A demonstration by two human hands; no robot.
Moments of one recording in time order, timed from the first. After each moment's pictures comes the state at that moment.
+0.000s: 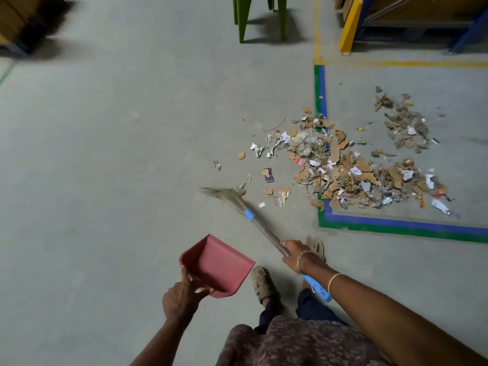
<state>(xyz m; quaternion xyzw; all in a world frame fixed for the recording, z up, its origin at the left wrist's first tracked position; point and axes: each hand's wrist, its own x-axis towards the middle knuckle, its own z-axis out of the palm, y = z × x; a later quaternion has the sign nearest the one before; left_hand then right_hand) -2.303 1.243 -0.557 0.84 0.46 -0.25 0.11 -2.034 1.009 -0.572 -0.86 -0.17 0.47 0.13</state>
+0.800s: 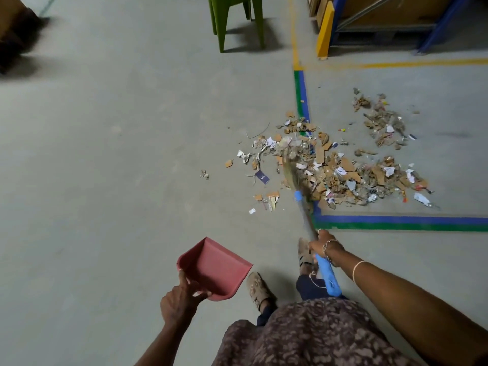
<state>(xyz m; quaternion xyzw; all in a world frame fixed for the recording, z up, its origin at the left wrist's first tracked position) -2.267 1.242 -0.537 0.86 0.43 -0.26 0.10 -1.959 0.946 -0.567 -0.88 0.08 0.42 0.21</state>
